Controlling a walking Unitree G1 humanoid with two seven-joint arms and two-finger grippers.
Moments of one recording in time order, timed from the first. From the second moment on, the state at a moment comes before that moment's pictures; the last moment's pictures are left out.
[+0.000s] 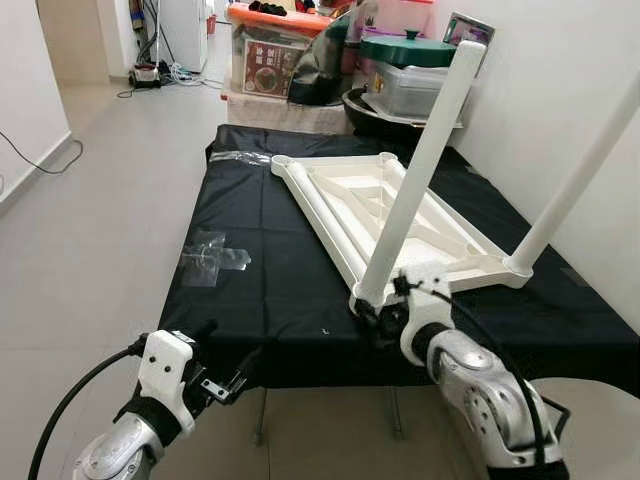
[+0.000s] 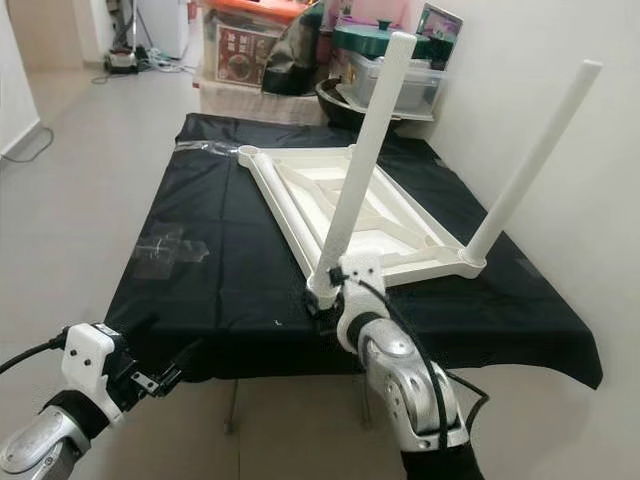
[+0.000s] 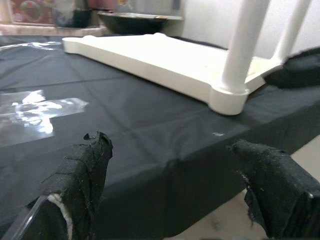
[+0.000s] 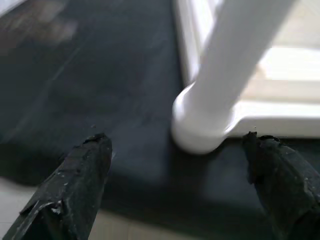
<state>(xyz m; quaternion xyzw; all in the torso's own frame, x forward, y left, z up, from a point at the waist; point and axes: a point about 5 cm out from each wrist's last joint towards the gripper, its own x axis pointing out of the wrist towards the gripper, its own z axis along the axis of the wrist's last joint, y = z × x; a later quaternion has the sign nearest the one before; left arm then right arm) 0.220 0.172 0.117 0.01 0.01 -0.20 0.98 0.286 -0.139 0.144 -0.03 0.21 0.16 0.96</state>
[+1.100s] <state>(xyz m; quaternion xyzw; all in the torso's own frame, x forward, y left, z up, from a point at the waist) 0.232 0.188 0.136 0.07 -0.05 -0.06 0.99 0.266 -0.126 0.152 -0.13 0.04 0.19 0.97</state>
